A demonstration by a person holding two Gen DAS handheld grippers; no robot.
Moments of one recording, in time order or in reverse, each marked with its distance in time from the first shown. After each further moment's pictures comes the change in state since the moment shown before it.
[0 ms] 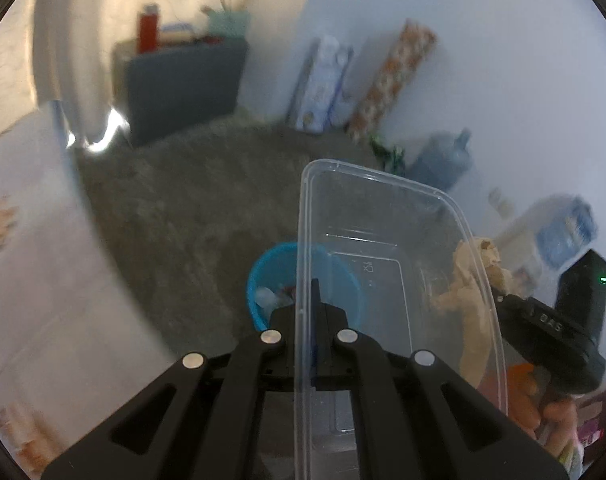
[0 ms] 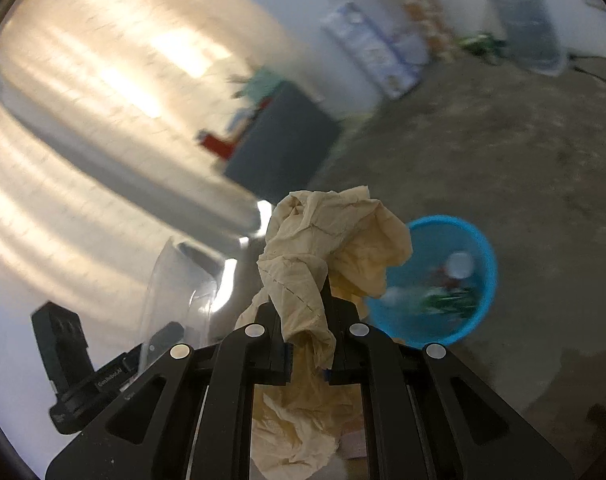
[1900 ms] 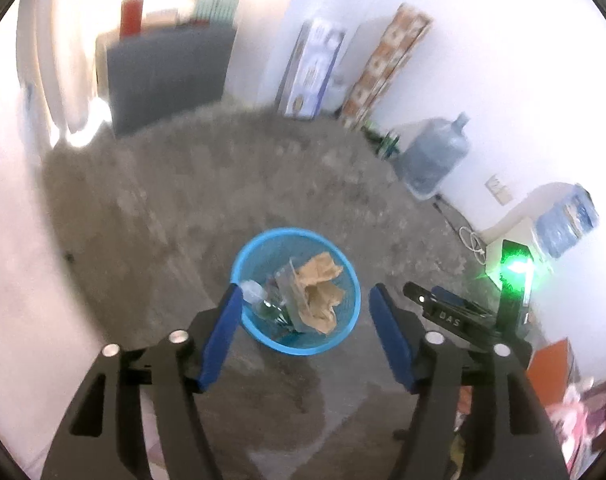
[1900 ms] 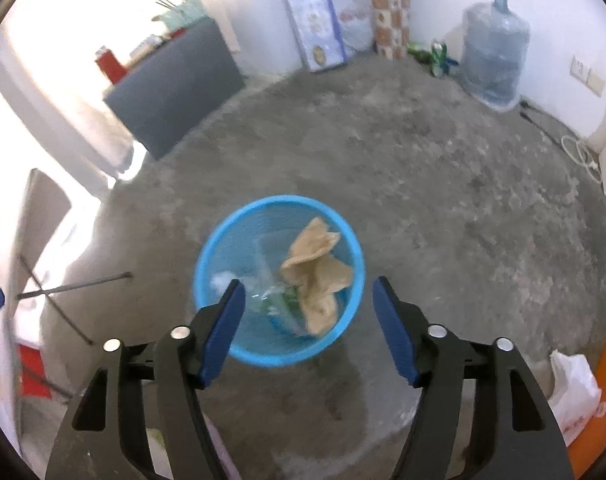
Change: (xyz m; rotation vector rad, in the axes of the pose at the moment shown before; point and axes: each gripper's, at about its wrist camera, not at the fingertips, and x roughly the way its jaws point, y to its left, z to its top) left arm 0.004 0.012 -0.029 0.017 -0.050 -0.034; right arm 0.074 -0.044 -0.007 -0.280 0.099 -0.444
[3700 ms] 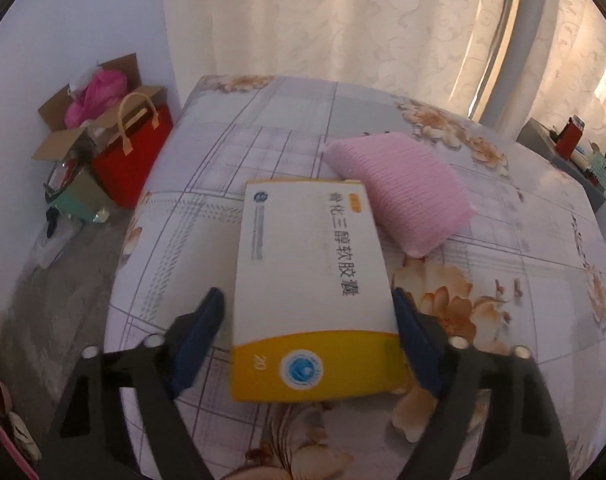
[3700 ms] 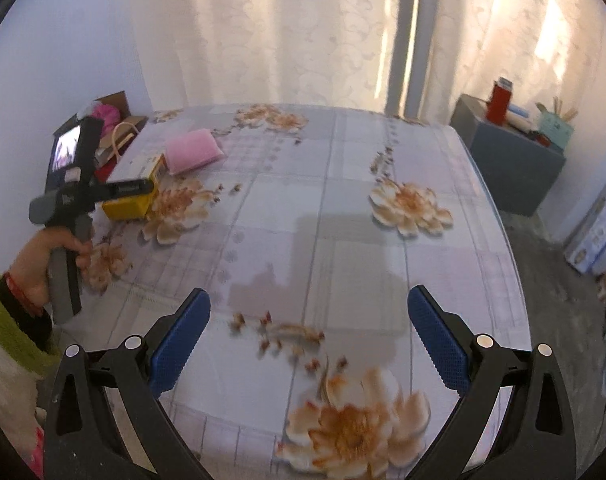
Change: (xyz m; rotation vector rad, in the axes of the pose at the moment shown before) left arm -0.308 0.489 -0.182 -0.748 -0.176 0.839; right arm -0.116 0.505 -0.156 -0.939 -0.063 0.426
